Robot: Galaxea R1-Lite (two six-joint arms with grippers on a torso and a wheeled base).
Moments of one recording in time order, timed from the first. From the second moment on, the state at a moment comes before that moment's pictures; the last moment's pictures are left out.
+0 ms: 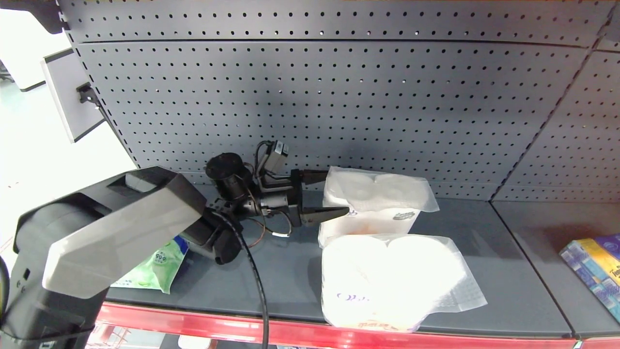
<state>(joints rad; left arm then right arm) -0.45 2.38 -1.18 -1.53 -1.09 -0.28 0.07 0.09 0.00 -0.07 0.17 -0.12</state>
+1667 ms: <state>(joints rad) -0.27 1.86 -0.55 -1.57 -0.73 -0.26 0.07 0.09 0.00 -0.05 0.17 -0.11</state>
